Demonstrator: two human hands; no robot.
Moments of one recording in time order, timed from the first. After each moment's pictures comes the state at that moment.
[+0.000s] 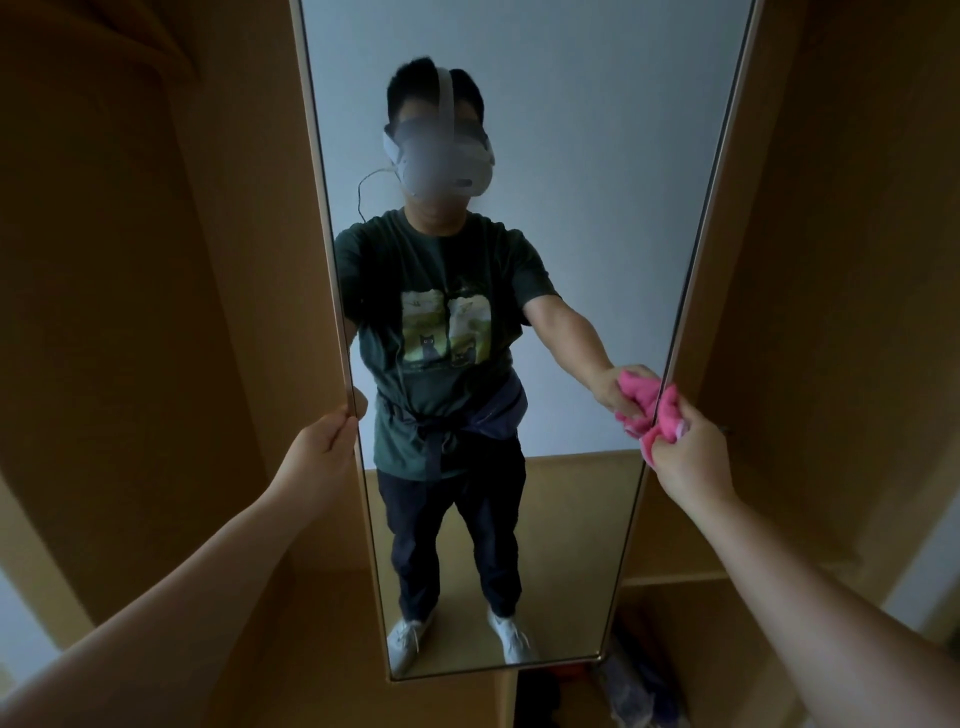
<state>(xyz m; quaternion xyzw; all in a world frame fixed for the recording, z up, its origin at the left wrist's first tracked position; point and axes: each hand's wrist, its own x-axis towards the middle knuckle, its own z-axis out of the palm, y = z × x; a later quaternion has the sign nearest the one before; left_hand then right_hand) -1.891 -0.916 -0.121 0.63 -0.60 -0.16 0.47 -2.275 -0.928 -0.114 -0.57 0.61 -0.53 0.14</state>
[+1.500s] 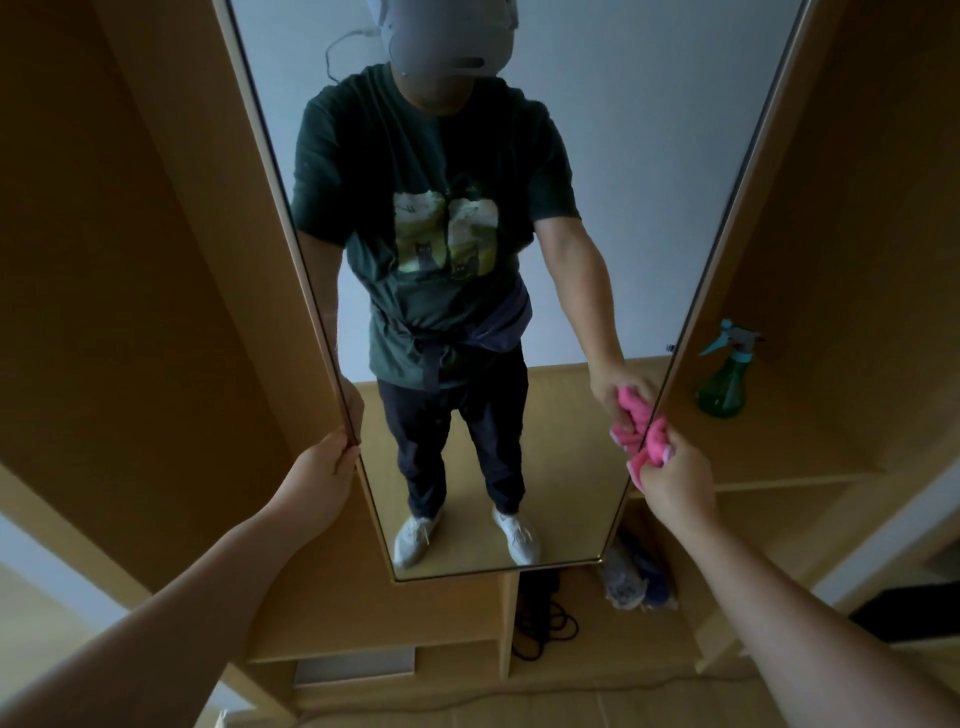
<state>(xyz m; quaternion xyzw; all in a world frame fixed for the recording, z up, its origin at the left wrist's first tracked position) -1.894 -0.898 -0.223 0.68 -0.63 -0.21 0.30 -2.284 -0.935 -0.265 -0.52 0.68 -0.44 0.28</state>
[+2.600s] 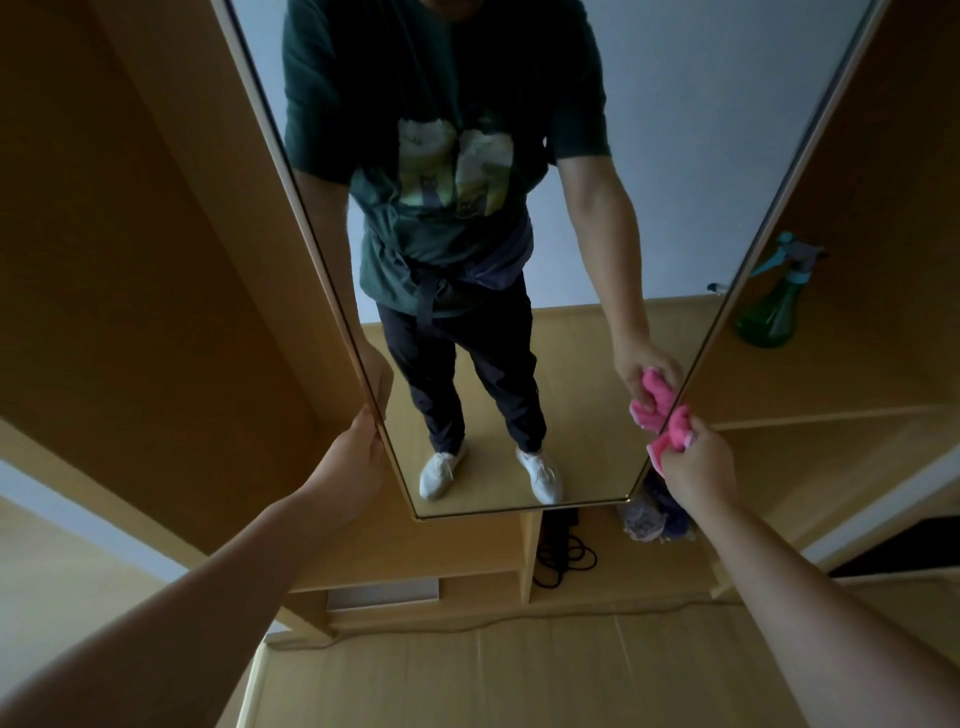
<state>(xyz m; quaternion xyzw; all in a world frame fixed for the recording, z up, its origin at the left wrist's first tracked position) -1.902 -0.893 -0.280 0.70 -0.65 -0.21 0.22 -2.273 -0.917 -0.331 -0.50 0.72 -0.40 0.28</state>
